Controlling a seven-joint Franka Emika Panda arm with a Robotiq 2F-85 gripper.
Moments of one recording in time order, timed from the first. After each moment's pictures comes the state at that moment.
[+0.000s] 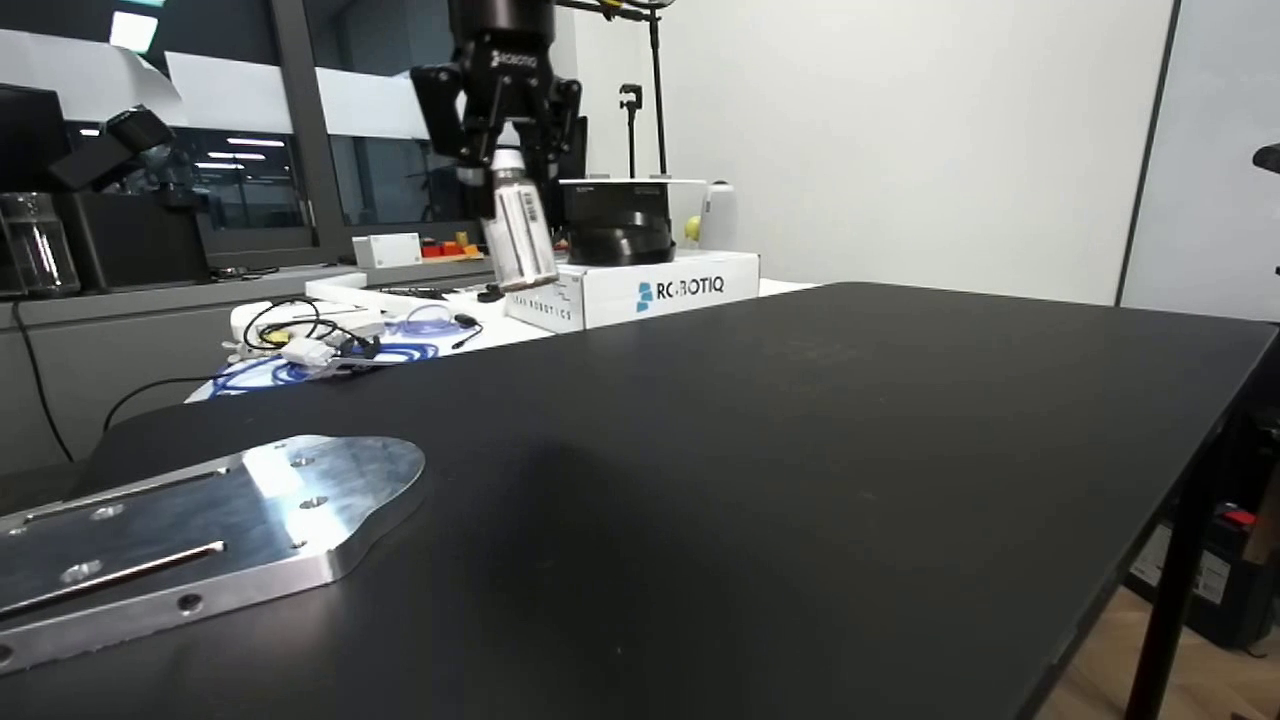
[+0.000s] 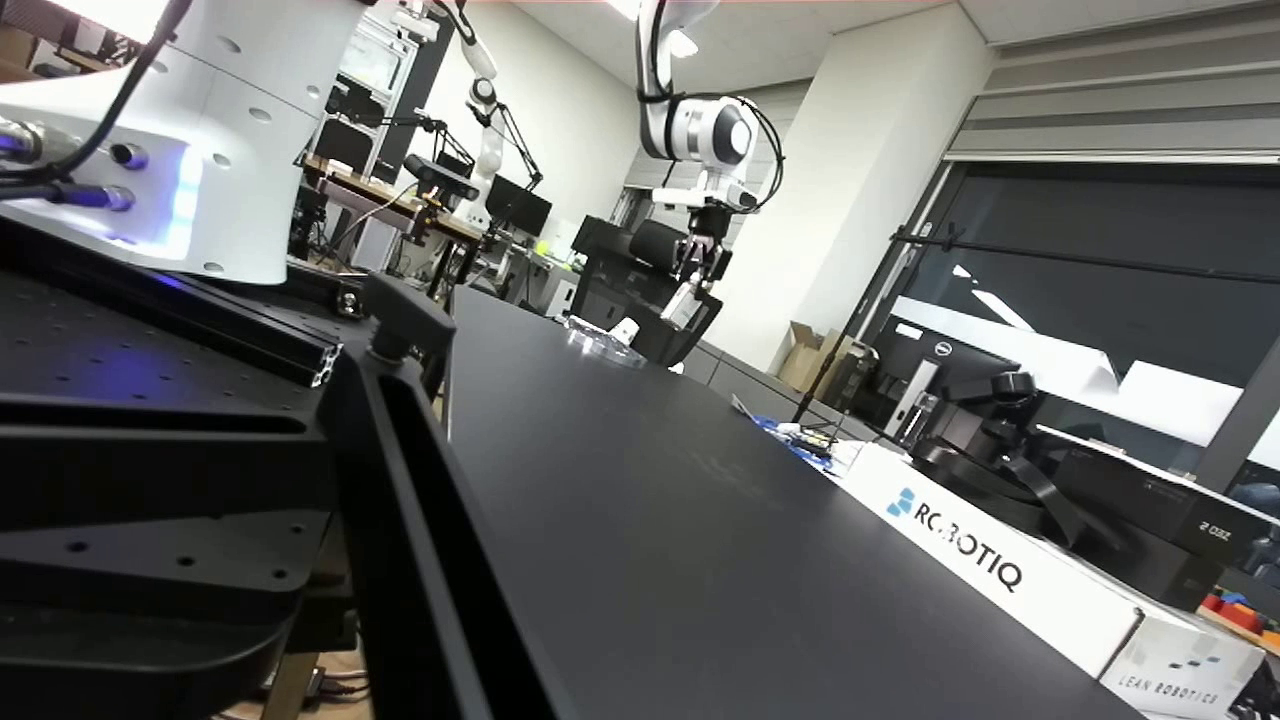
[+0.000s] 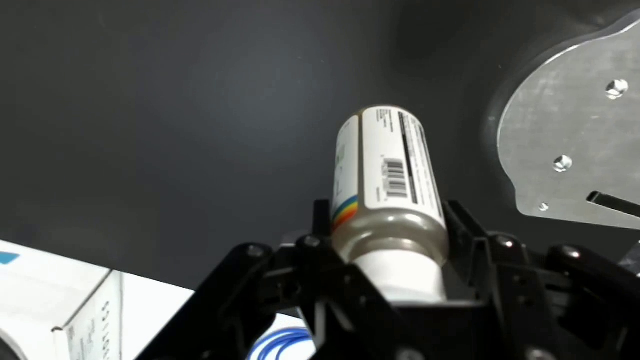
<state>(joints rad) 0.57 0.53 -0.05 -1.62 -0.14 2.33 0.39</state>
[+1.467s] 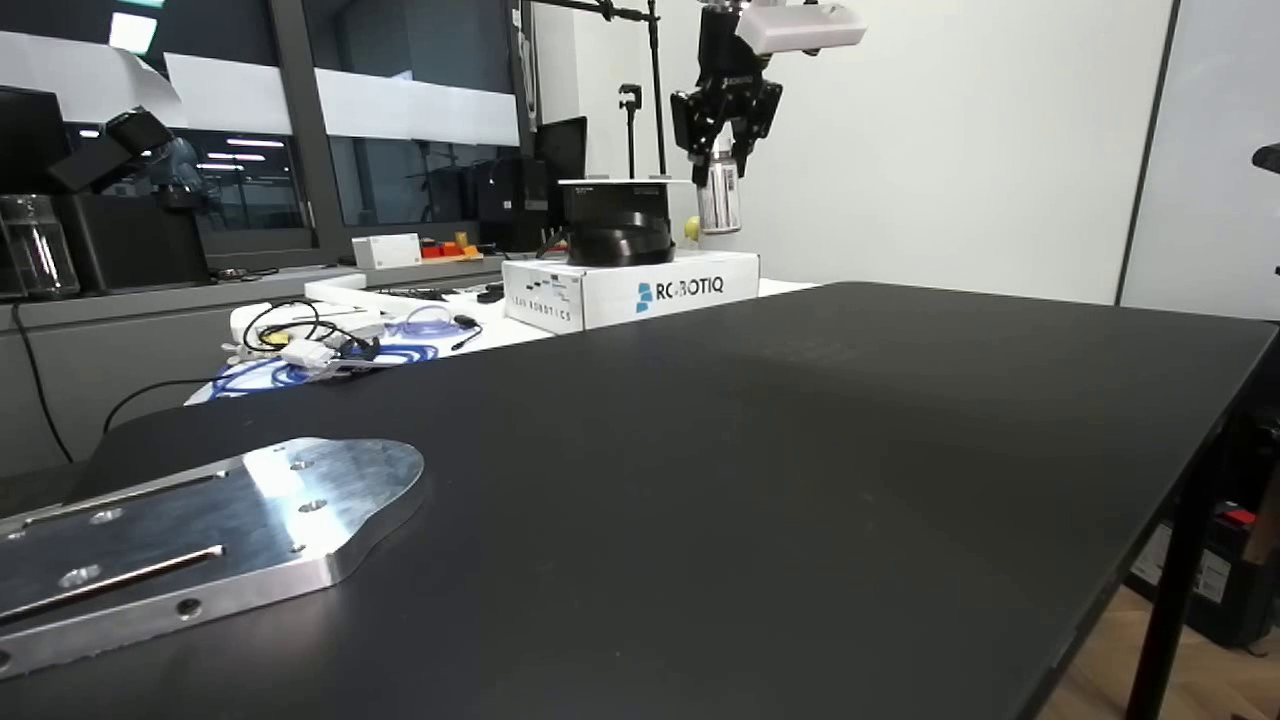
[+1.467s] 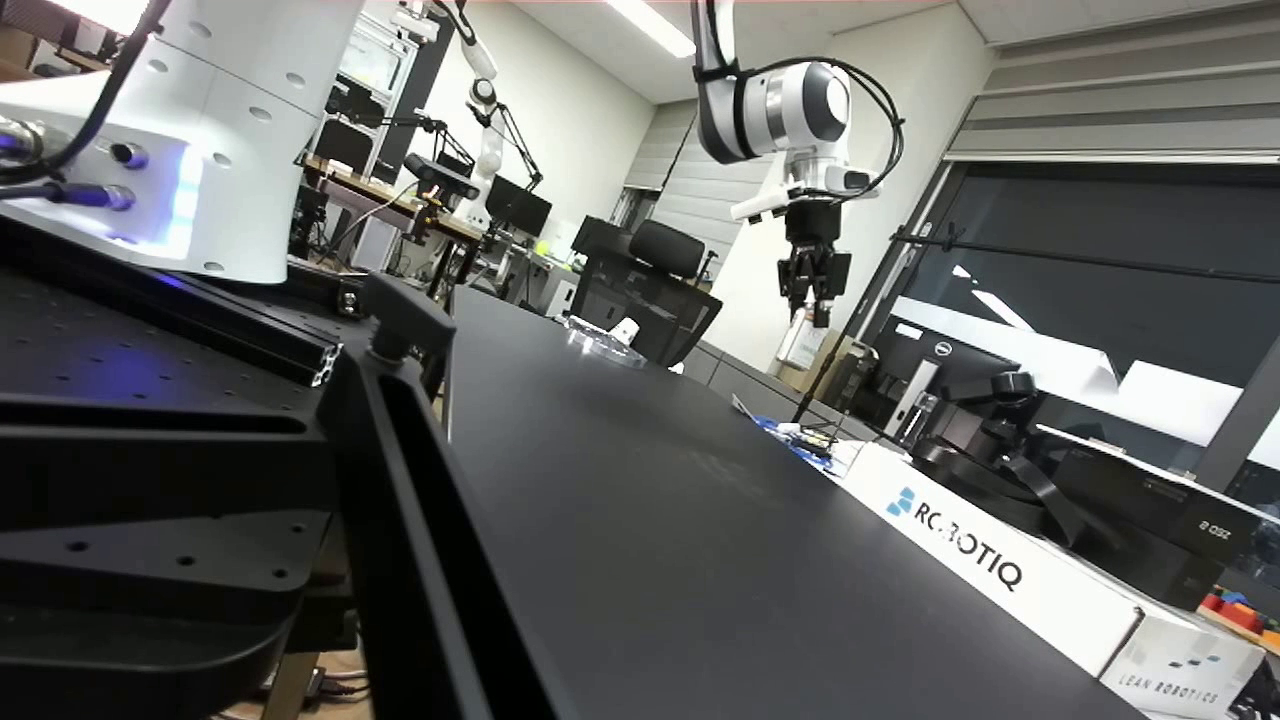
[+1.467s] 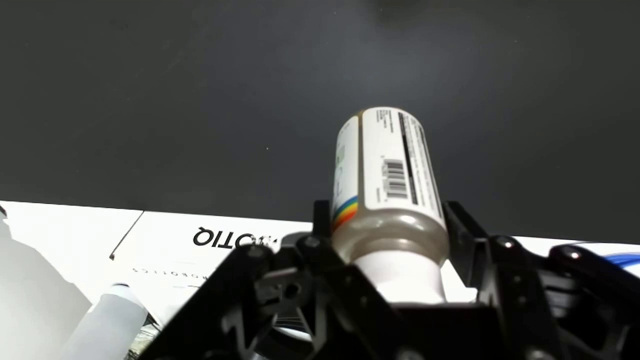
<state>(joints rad) 0.26 0.28 -0.14 -2.02 -0.45 2.63 0.61</state>
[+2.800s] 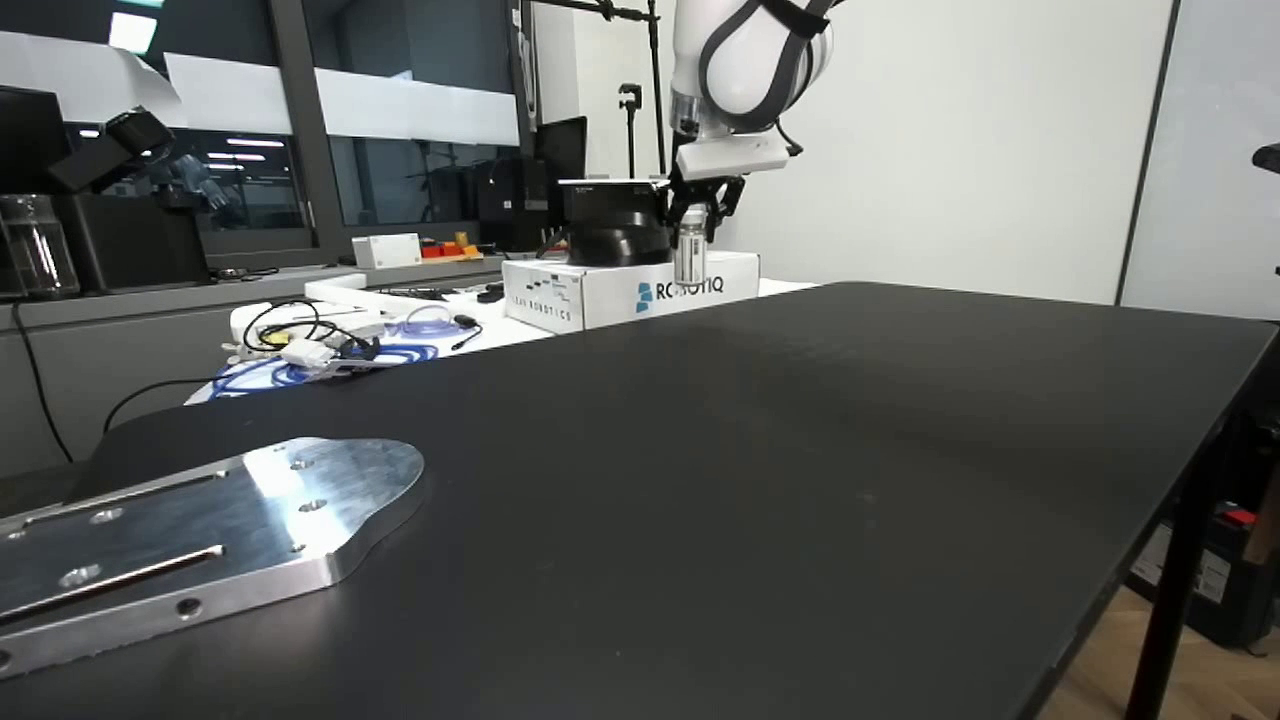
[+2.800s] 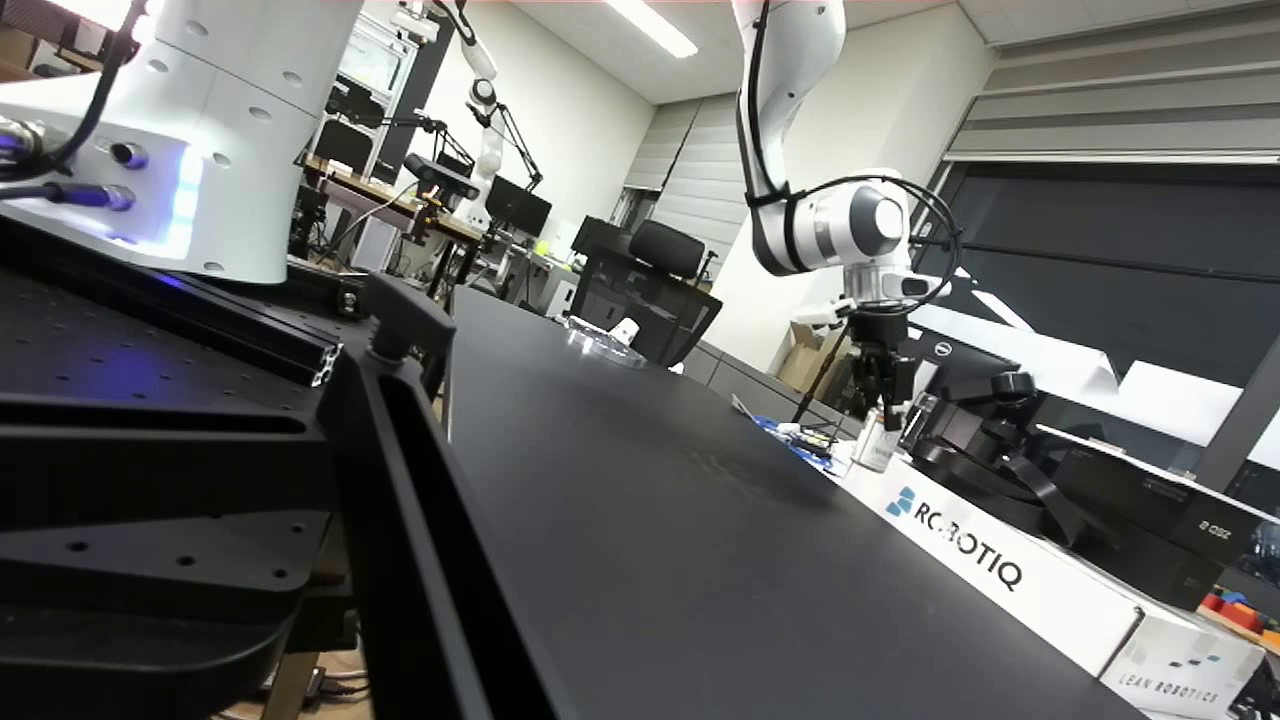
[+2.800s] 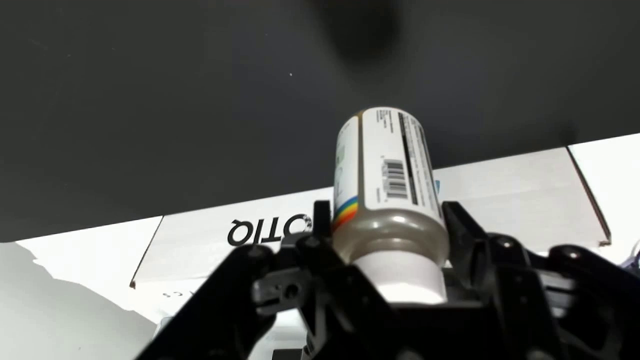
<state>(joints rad) 0.22 0.78 -0.27 -1.54 -0.28 2.72 0.71</state>
